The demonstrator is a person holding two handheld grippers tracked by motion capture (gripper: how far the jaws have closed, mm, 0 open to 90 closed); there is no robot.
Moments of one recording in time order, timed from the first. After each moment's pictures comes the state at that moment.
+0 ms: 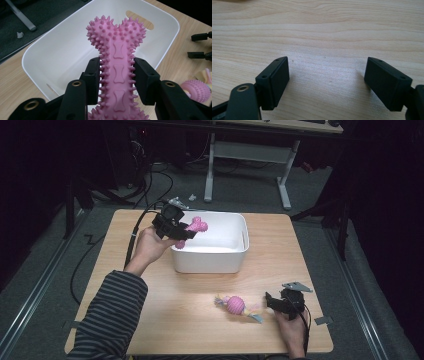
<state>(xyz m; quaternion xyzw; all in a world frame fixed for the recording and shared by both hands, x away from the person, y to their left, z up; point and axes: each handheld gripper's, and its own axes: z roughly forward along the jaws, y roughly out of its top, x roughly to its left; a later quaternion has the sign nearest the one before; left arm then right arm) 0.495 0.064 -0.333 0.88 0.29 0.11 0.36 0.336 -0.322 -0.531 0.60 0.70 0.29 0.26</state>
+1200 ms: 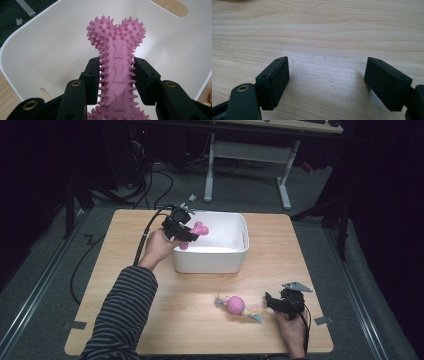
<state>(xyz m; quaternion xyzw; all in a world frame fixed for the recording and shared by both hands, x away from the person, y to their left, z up) 0.530 0.051 -0.380 0.89 0.31 0.10 0.32 0.336 -0.322 -0.531 0.60 0.70 0.29 0.26</state>
